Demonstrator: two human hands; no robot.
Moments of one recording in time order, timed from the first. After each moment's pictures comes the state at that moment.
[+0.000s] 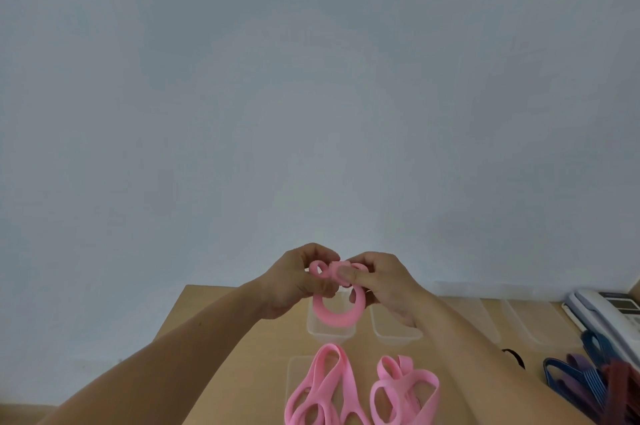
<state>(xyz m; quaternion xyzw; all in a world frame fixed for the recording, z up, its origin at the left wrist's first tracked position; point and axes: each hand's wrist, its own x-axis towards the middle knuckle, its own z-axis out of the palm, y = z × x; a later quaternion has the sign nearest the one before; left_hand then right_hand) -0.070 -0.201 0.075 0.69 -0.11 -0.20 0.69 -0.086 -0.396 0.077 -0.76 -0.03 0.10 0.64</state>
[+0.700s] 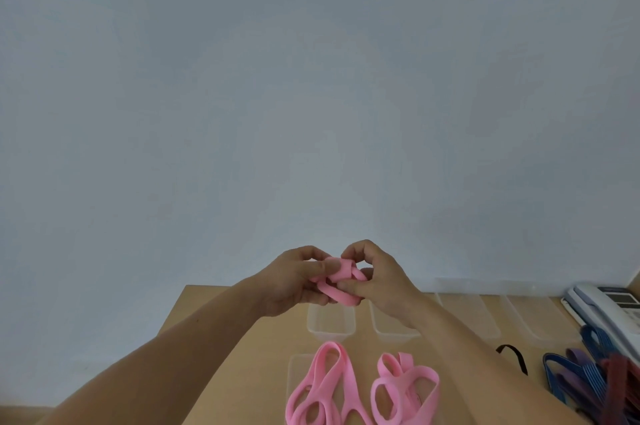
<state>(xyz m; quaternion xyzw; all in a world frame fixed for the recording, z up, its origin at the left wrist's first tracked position) -0.072 -0.203 0.085 0.66 -0.06 -0.26 0.70 -0.087 -0.398 0.065 -0.79 -0.12 0.03 0.60</state>
